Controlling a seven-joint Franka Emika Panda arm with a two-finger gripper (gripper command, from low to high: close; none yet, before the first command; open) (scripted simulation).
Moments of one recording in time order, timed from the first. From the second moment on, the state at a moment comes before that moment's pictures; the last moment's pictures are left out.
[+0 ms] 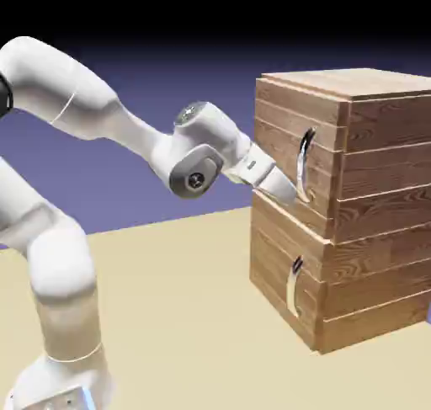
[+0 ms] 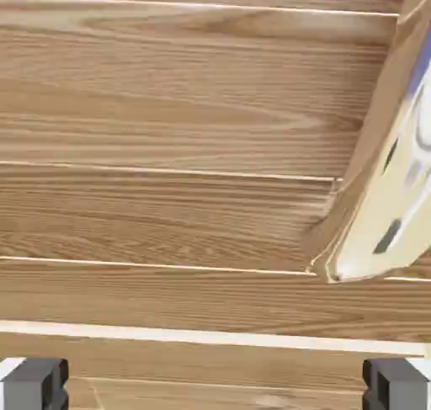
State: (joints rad) arm 0.03 -0.58 -0.02 -2.81 -0.05 3.03 0.78
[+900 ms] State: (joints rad) arm 0.35 -0.81 -0.42 -2.77 -1.23 2.90 1.63
